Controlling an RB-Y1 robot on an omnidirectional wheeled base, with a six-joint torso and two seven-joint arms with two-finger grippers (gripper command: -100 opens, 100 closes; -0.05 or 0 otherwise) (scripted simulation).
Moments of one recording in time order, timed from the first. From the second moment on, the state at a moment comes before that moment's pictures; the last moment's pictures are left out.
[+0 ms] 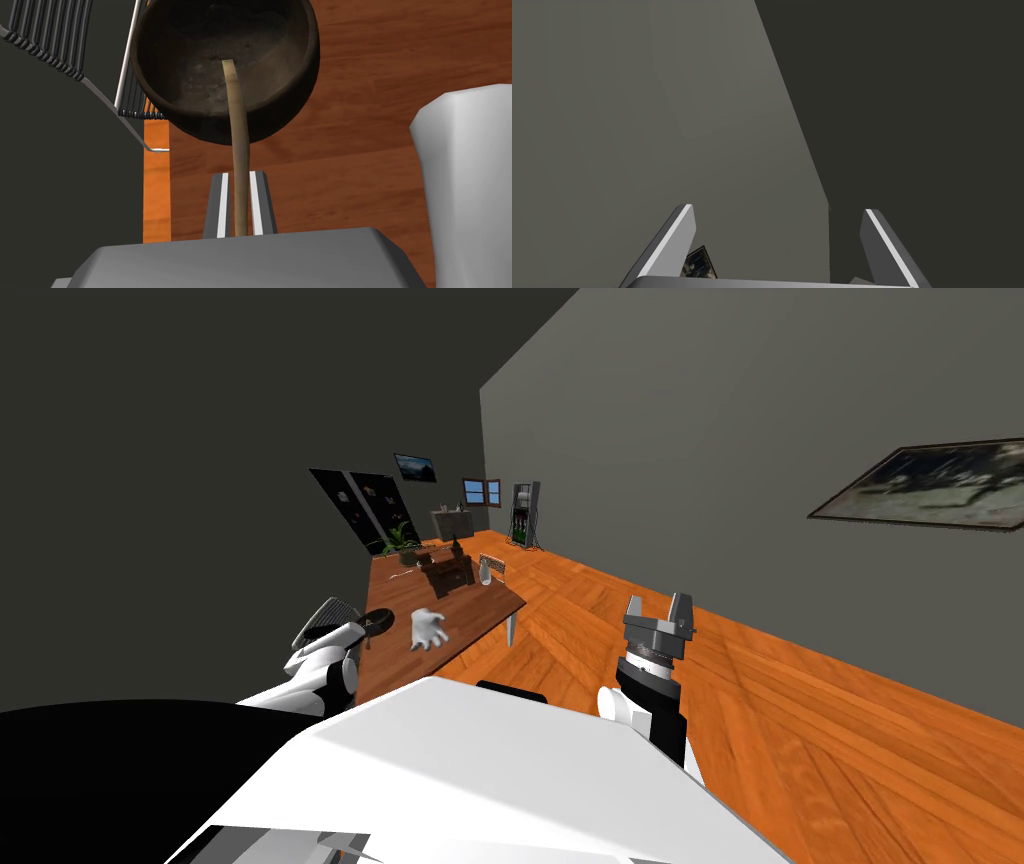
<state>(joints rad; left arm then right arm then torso) -0.17 0.65 0.90 -0.66 0.42 0.47 1.22 0.50 0.04 -0.05 -2.26 -0.03 -0.54 -0.06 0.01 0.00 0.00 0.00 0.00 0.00</state>
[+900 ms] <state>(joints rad) -0.21 0.78 1.00 -0.53 0.28 0.49 1.34 0.50 0.04 -0.05 -2.26 -0.03 -0.54 -0.06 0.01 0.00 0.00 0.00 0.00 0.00</state>
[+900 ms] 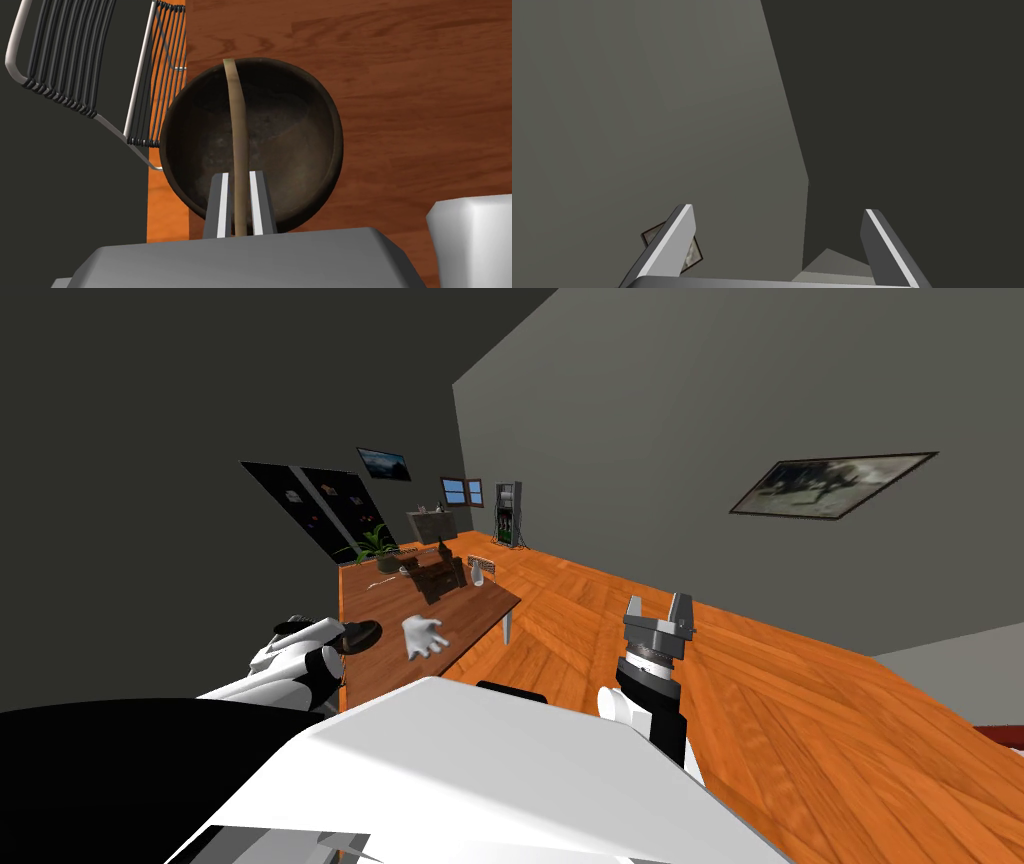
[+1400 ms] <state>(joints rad) -0.21 0.79 1.03 -0.53 0.25 0.50 1.38 0.50 0.04 -0.05 -2.26 -0.03 -0.54 -0.06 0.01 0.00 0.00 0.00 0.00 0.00</state>
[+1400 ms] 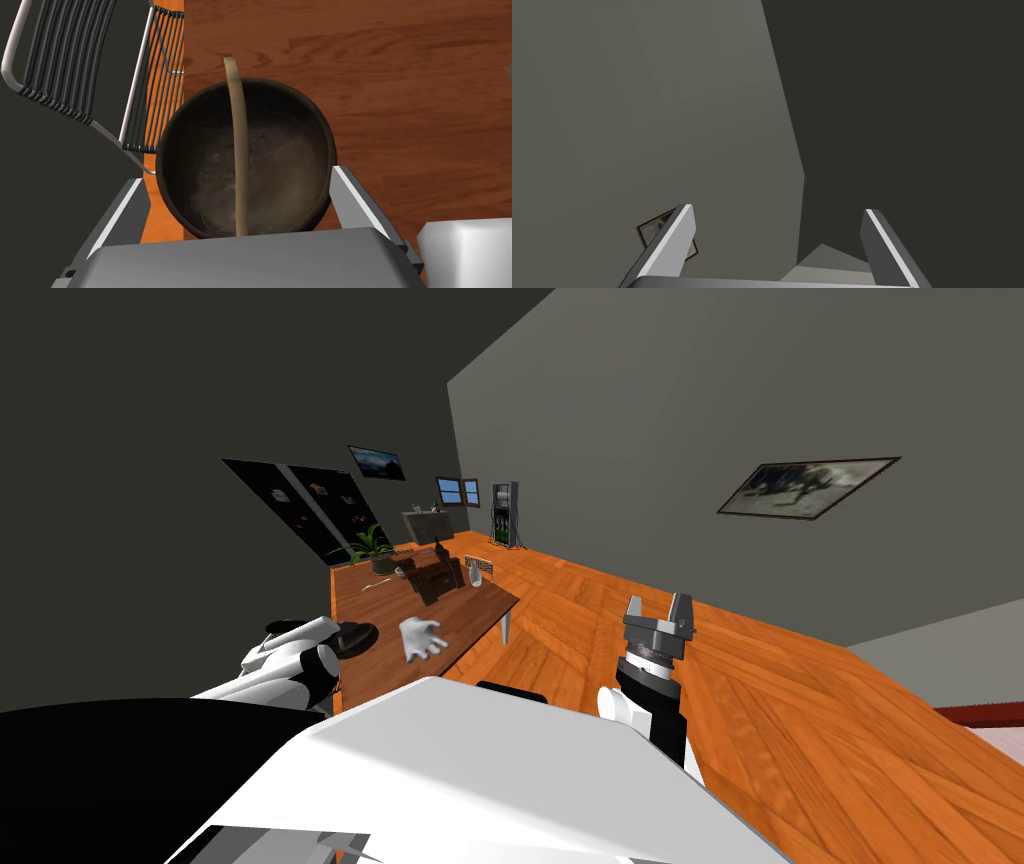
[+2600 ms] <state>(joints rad) -0.23 0.89 1.04 -0.55 0.25 0.61 1.39 0.50 0.04 -0.05 -2.26 -0.03 -0.54 -0.06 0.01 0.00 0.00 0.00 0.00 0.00</state>
